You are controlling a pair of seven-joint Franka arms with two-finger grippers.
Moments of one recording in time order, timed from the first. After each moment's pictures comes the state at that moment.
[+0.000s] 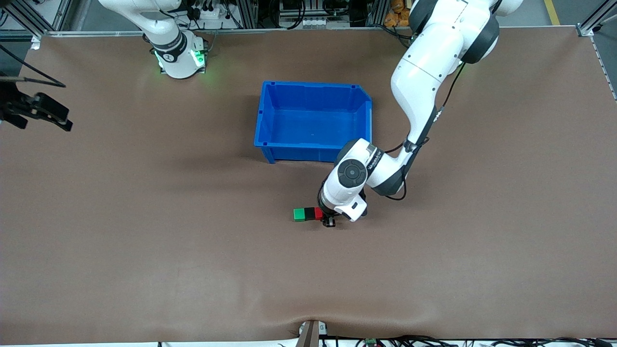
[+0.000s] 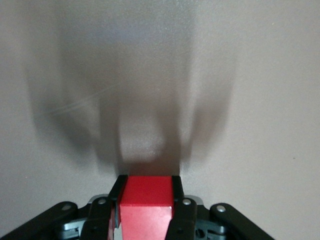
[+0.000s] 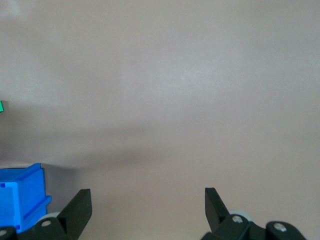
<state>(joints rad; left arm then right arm) -0.55 0.98 -0.13 -1.25 -0.02 2.37 -2.26 -0.01 -0.01 0.01 -1.49 -0.03 1.49 0.05</state>
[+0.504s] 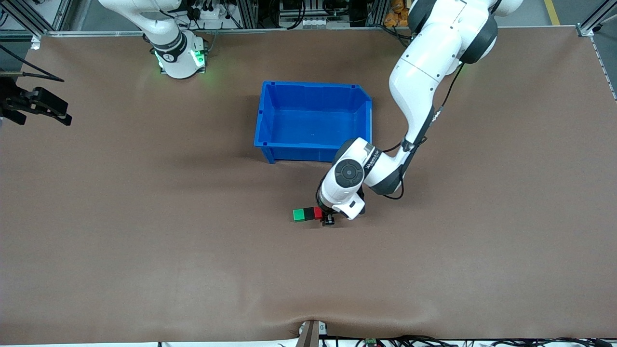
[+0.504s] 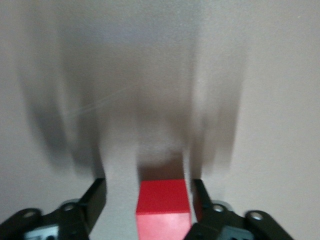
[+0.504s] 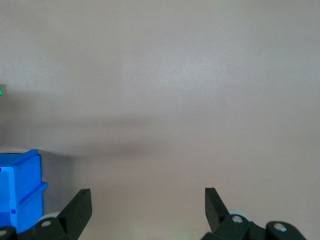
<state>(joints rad) -0.56 0.99 -0.13 -1.24 -0.03 2.31 -2.24 -0.01 0.00 0.01 -1.49 -0.03 1.46 0.00</state>
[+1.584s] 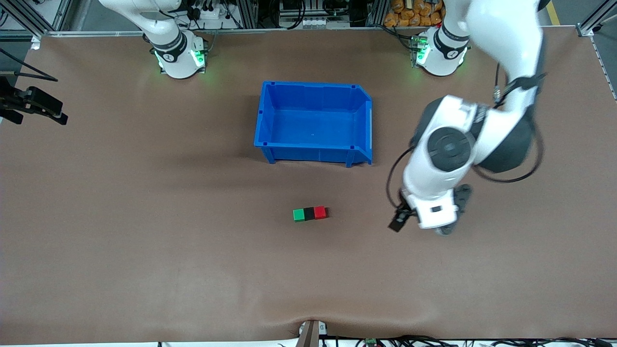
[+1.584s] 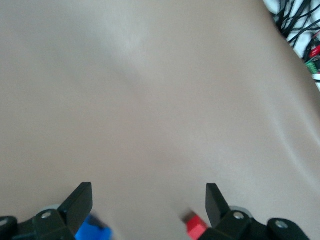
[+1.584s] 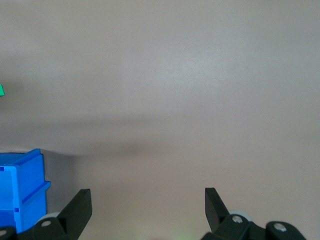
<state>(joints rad) -0.35 0.55 -0.08 -1.20 0.13 1.75 -1.34 -0.03 0.00 0.00 -1.49 -0.01 1.46 -0.01</state>
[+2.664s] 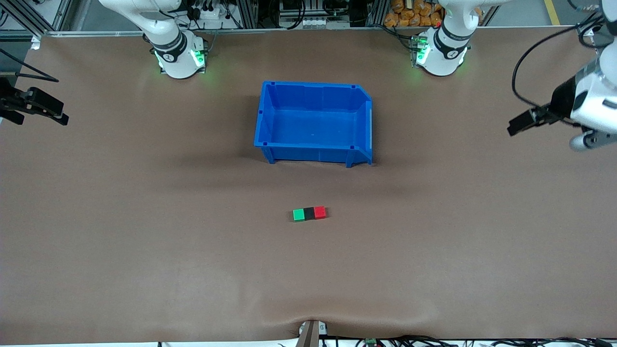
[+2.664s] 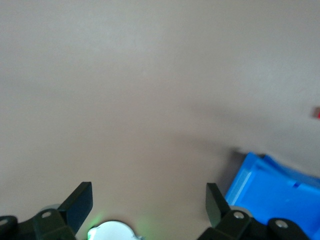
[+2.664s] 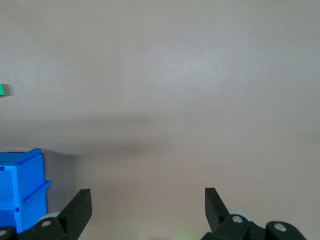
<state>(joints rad) 0.10 -0.05 -0.18 -1.66 0.03 1.53 -0.34 -0.03 0.00 0.00 -1.49 0.00 1.45 -0.01</state>
